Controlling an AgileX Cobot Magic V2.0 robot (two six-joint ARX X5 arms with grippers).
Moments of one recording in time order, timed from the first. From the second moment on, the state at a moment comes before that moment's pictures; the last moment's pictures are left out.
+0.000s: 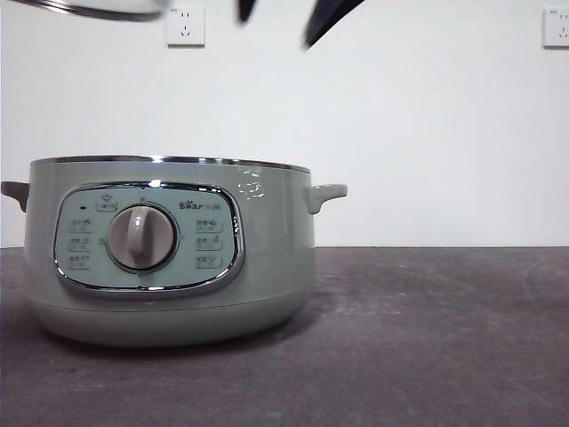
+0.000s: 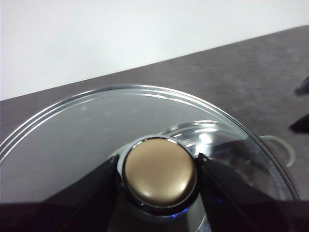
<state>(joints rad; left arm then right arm) -0.47 0.83 1.12 -0.64 -0.16 -0.02 0.77 1.70 1.92 -1.11 0.07 0.00</state>
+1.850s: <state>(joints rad) -0.56 1.35 1.06 -0.33 -0.10 -0.23 0.74 1.25 1.92 -1.36 0.32 0.09</state>
